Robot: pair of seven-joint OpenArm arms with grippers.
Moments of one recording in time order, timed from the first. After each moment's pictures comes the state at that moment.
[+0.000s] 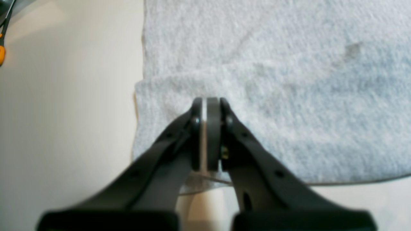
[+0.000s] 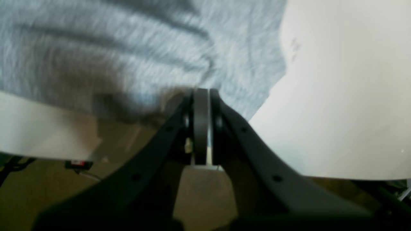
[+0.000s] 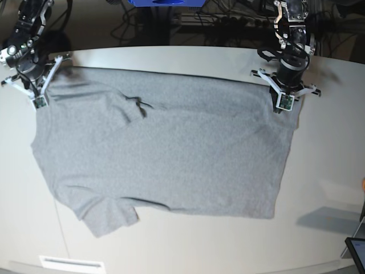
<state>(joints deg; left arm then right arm) 26.6 -12.7 -16.0 101.6 7.6 -16.8 16.7 -20.1 3.0 30.2 113.3 -1.5 41.2 -62.5</state>
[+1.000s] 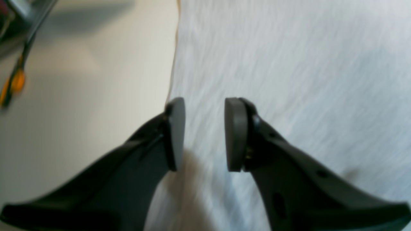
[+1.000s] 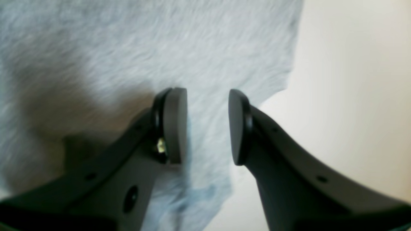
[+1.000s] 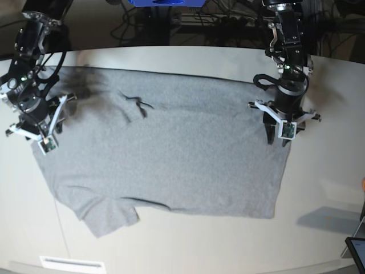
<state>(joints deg) 15.1 -8.5 -16.8 101.1 7.0 -17.0 16.7 -7.0 8.0 21.6 111.4 -1.7 41.6 -56.3</state>
